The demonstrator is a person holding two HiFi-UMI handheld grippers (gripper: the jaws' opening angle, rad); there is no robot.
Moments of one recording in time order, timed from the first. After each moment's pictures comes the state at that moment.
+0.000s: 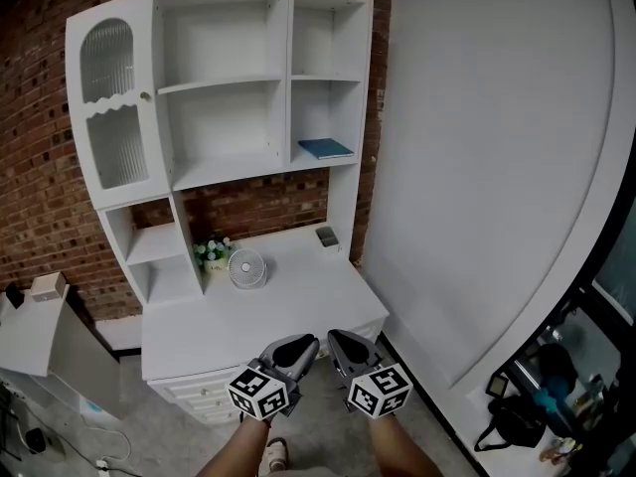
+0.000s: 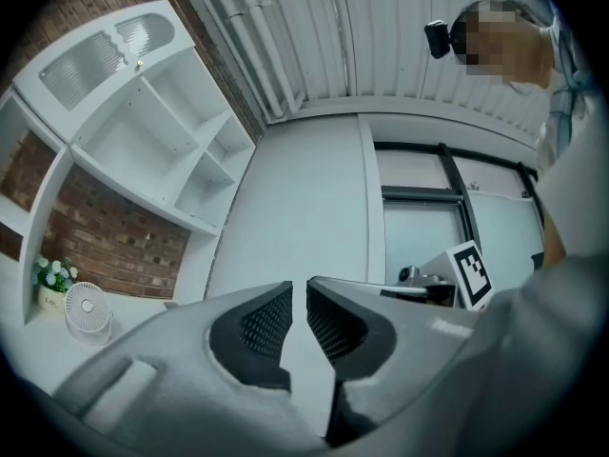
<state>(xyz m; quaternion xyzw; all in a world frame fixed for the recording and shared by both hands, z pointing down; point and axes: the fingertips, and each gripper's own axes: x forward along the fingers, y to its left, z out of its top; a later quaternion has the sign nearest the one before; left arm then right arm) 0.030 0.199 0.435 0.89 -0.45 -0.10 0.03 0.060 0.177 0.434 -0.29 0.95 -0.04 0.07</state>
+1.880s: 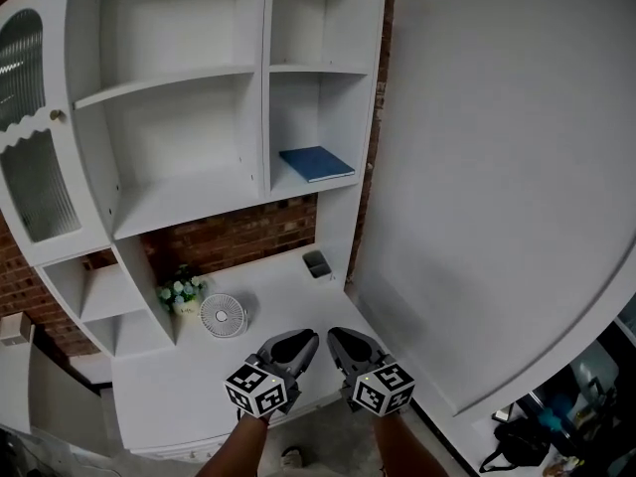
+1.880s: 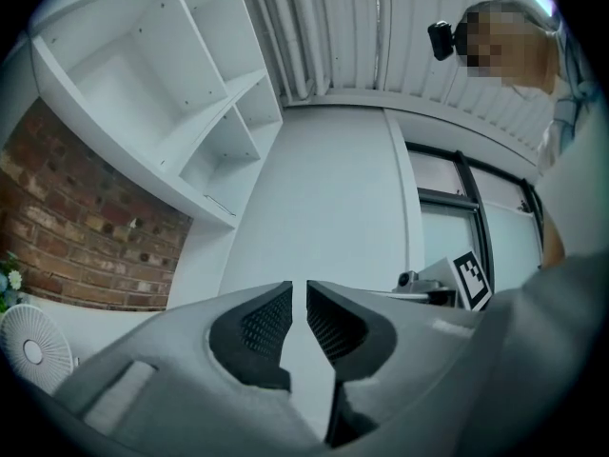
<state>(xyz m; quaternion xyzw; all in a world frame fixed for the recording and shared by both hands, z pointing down) -0.039 -0.057 0.434 0.90 -0.42 -0.10 0.05 -0.005 -0.072 0.440 -0.31 0.95 -0.06 0.05</state>
